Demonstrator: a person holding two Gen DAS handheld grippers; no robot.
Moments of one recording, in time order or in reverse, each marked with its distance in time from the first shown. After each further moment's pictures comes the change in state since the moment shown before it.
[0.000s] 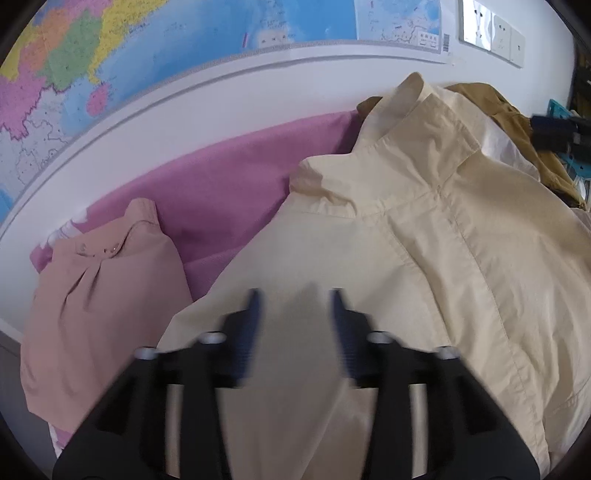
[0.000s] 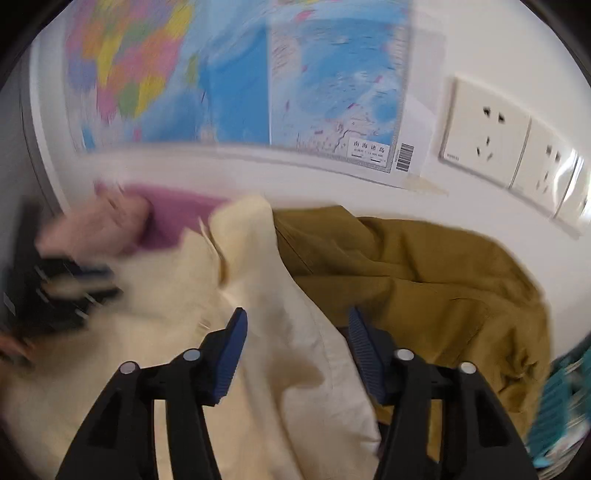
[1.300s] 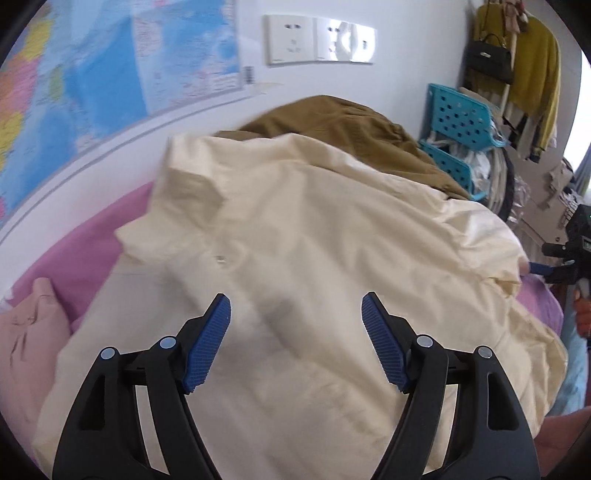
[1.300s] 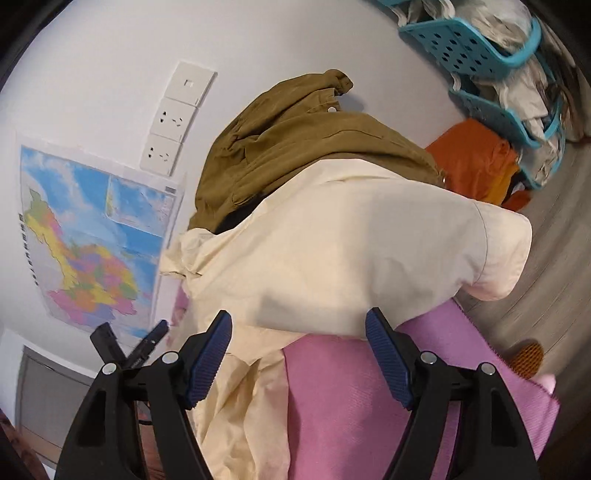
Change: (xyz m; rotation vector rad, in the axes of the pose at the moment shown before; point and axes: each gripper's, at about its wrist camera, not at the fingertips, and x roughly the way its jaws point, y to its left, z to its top) left arm -0.060 -0.151 0.011 0.214 -0.100 -0.329; right arm -0.158 -0.156 -0.373 1.198 -0.123 0.356
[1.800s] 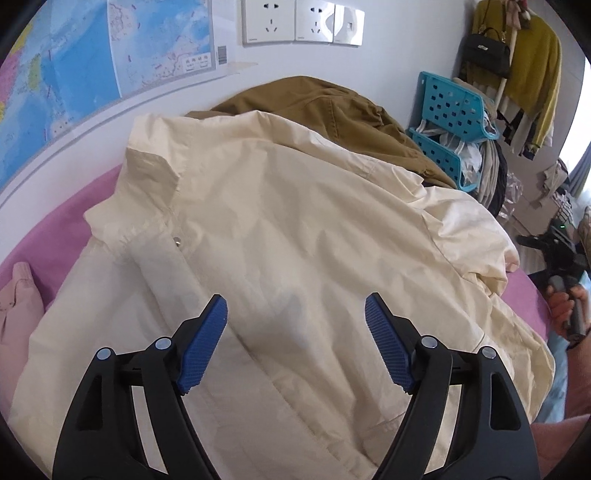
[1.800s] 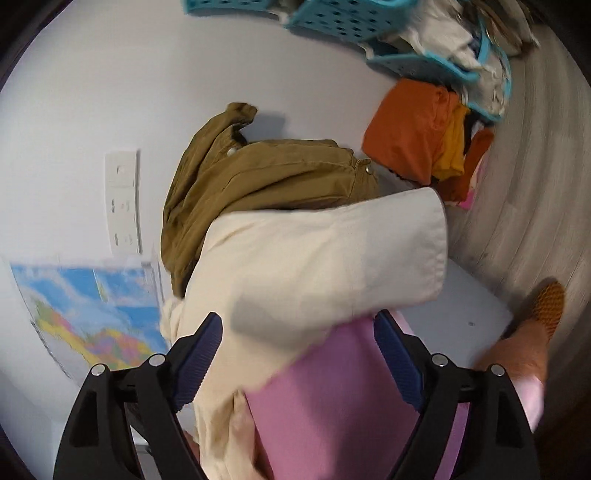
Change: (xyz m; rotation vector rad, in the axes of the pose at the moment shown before) left arm 0.014 -0.029 -0.004 -0.037 0.051 -0.036; right arm -0.004 -0.104 0.026 0.357 -0.044 0.082
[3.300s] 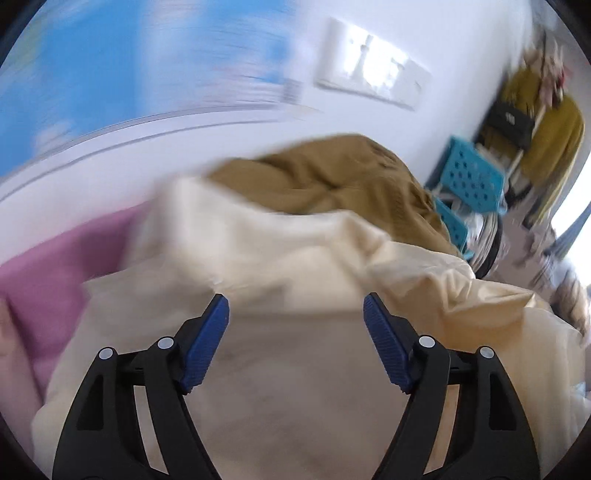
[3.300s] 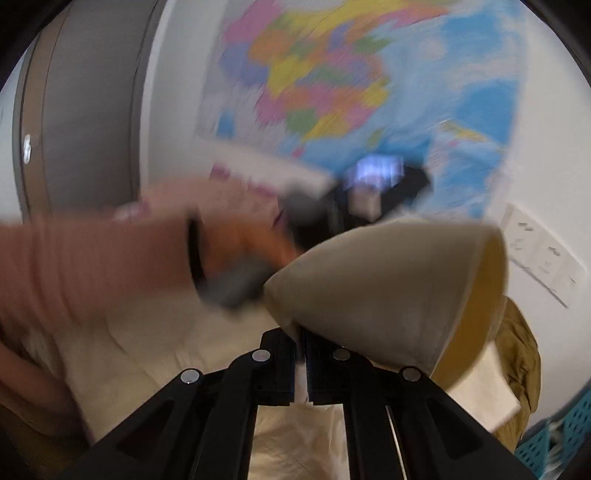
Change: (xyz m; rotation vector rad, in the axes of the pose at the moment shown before) left arm 0.028 0.128 0.069 -0.200 -0.091 -0.116; right arm 0.185 0.323 -0.338 -1.882 0.212 -0.149
